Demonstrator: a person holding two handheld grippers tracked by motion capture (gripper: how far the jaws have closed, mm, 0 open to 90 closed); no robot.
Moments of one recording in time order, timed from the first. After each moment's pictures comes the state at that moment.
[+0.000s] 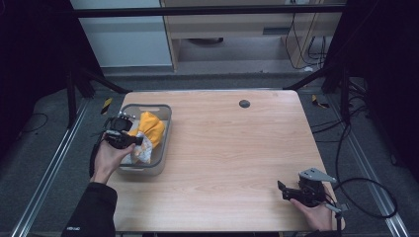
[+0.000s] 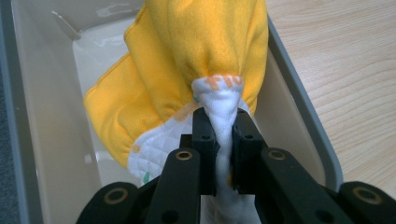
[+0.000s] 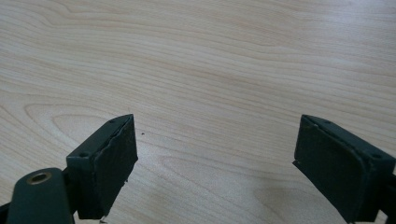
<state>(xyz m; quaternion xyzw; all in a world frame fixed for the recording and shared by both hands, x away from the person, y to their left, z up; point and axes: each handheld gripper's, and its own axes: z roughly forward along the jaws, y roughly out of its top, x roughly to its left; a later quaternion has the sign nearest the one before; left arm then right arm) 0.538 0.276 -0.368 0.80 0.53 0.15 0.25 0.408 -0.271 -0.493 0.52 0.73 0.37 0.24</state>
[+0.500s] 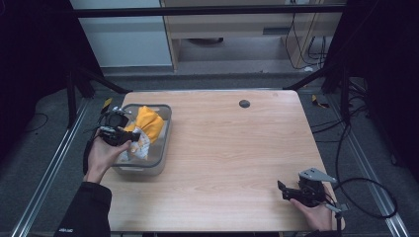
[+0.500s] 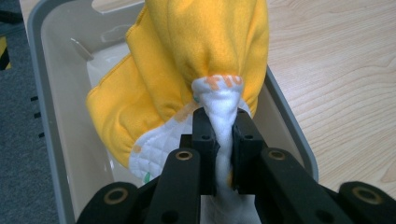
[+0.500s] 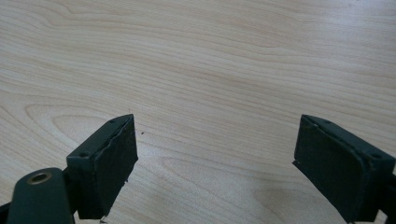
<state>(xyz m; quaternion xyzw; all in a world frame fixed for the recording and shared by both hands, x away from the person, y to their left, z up) 0.530 0.278 -0.342 0.80 0.51 0.16 0.26 0.408 -0.271 -0.493 0.52 0.73 0.37 0.25</state>
